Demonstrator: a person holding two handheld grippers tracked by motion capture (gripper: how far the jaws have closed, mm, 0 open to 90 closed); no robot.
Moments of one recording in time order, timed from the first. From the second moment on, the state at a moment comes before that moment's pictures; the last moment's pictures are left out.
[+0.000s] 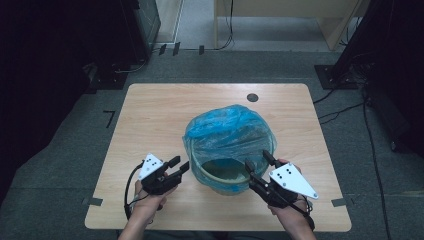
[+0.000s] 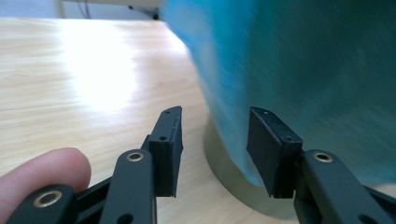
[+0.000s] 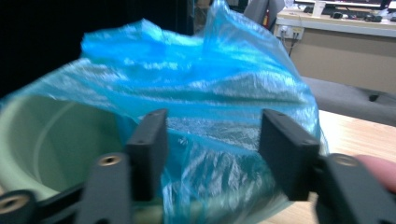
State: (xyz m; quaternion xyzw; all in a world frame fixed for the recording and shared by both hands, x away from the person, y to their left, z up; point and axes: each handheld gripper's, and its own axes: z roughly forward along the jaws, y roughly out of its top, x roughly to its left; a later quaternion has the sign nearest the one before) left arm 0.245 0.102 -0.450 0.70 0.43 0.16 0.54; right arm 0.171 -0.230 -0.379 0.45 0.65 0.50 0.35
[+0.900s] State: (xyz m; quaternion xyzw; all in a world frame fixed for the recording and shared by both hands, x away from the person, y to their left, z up) left arm 0.277 0.055 -0.390 0.65 0.39 0.20 0.62; right arm 0.176 -0.249 -0.385 0.44 0.64 0.52 0.36
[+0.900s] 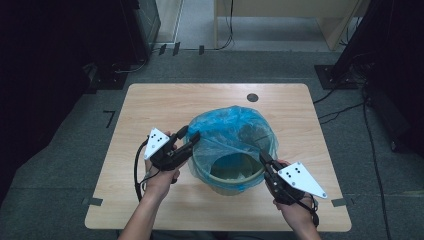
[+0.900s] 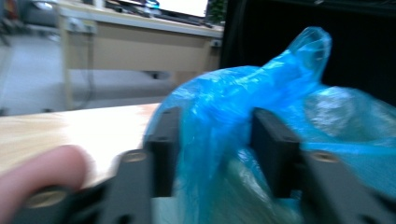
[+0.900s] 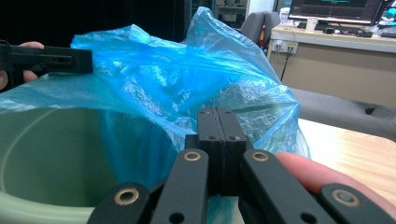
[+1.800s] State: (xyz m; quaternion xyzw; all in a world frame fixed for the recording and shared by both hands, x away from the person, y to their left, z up) left arm 0.257 0.106 -0.393 0.62 0.40 0.14 0.65; right arm 0.166 -0.300 -0.394 0.50 0.59 0.49 0.40
